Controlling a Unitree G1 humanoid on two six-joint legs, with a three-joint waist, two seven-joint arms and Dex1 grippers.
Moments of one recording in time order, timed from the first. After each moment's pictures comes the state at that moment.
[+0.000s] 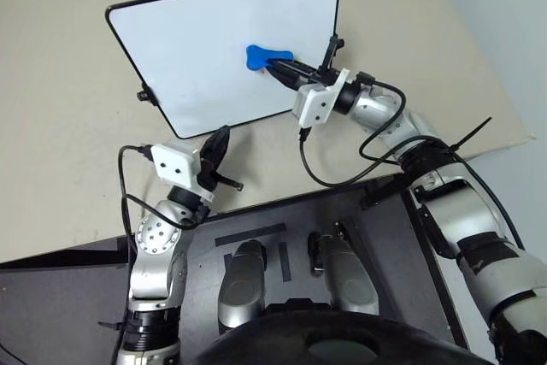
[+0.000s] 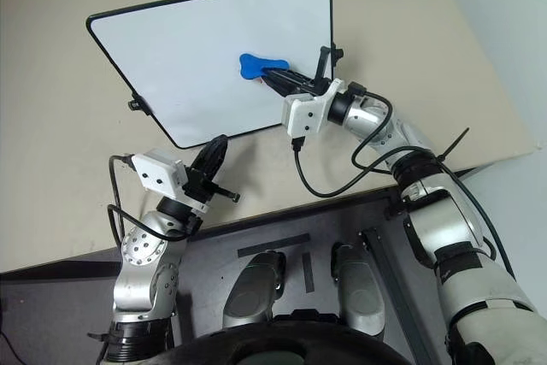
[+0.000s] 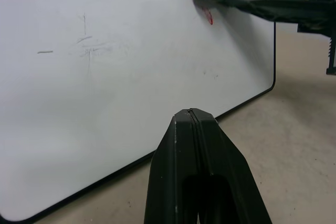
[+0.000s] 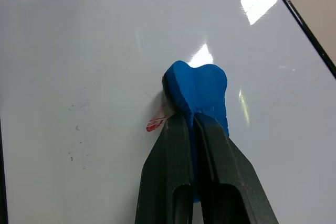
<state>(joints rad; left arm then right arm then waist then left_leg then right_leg) 0.17 0.23 0.06 -0.35 -0.25 0.02 -0.39 -0.89 -0.30 0.40 0.83 -0.49 -0.89 0.26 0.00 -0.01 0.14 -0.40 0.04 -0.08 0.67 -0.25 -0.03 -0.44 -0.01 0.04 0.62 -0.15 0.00</state>
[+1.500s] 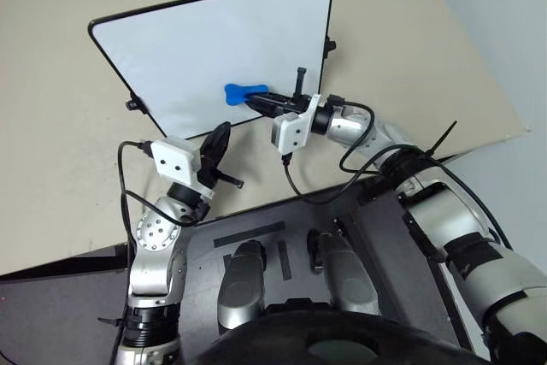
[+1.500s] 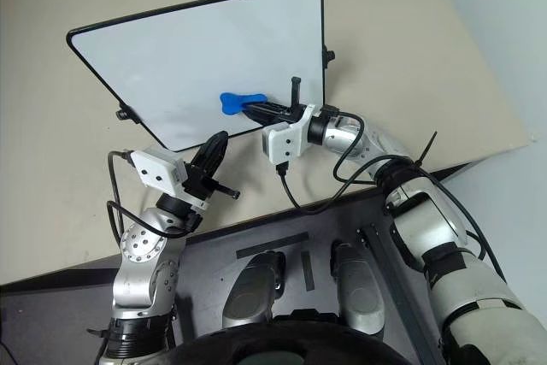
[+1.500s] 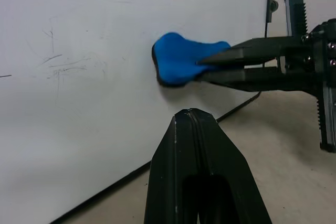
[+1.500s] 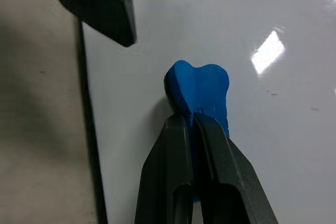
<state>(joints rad) 0.16 0.24 0.06 -0.35 -0.25 0.02 -0.39 -0.88 -0.23 0.49 0.87 -0.54 -0.91 0.26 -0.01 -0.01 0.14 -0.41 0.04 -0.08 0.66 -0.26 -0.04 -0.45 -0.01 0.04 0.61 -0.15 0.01</state>
